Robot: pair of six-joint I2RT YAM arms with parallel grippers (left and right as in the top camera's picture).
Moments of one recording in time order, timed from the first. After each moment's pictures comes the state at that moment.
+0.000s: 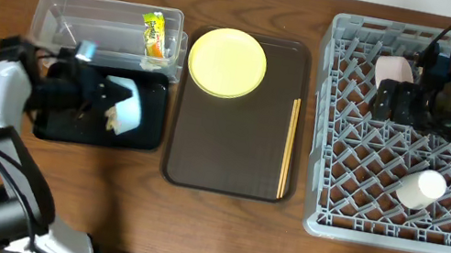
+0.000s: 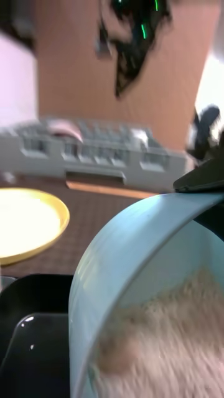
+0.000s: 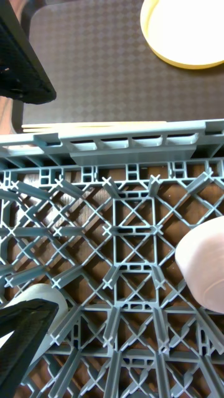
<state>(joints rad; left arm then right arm) 0.51 1.77 1.18 -1.12 1.17 0.22 -0.04 1.63 1.64 -1.23 -0.16 0.05</state>
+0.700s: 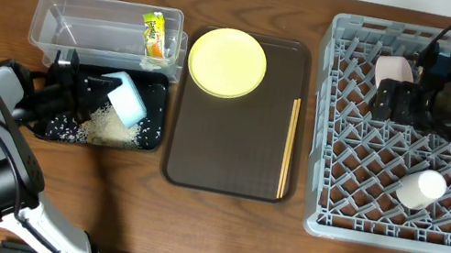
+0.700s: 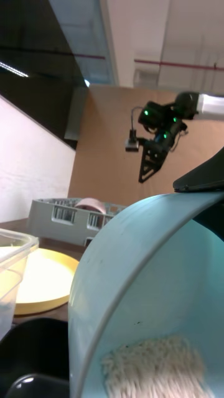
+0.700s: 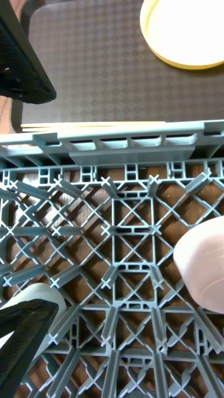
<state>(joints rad) 0.57 1.91 1.15 -1.15 1.49 0.15 -0.04 1.63 1.64 -1.23 -0.16 0.04</state>
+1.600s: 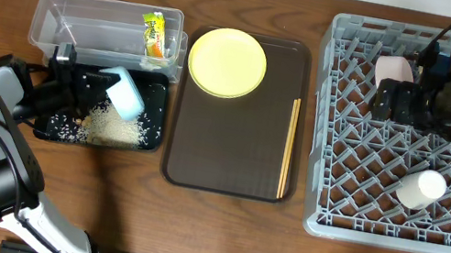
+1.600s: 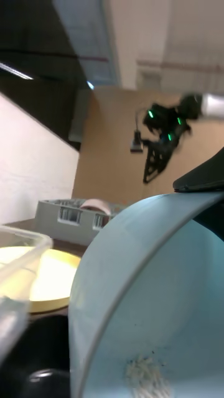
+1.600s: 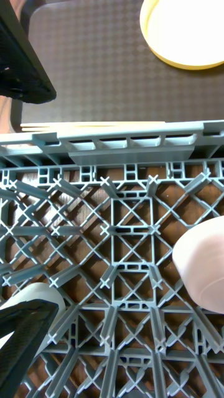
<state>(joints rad) 0.57 1.91 1.15 -1.02 1.49 0.02 -0.04 1.63 1.64 -1.22 -0.16 0.04</state>
